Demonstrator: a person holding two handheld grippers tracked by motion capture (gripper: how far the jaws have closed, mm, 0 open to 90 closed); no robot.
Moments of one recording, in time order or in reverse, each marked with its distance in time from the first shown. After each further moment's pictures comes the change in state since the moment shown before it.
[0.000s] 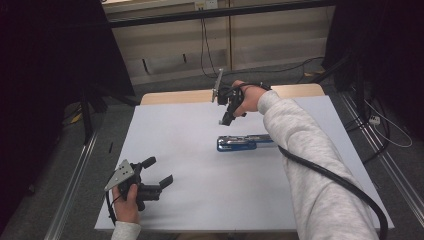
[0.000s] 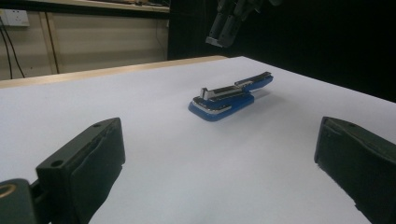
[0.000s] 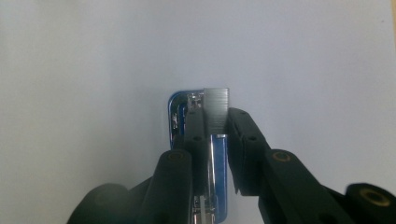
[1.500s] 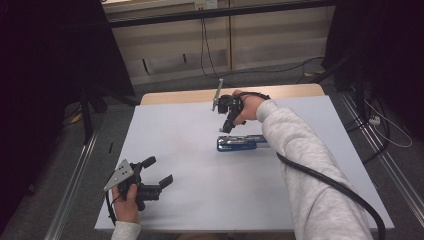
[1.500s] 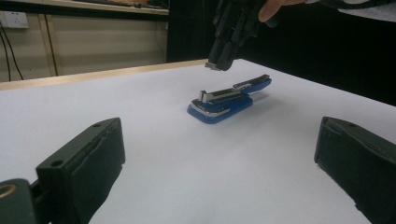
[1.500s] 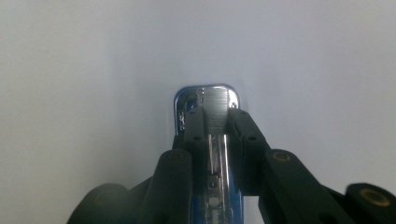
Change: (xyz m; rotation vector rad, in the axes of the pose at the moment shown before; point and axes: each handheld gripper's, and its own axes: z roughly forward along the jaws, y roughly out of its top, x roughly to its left) left arm 0.000 0.001 0.000 -0.009 -0.002 -0.001; right arm 0.004 -0.010 0.028 0.015 0.020 0.007
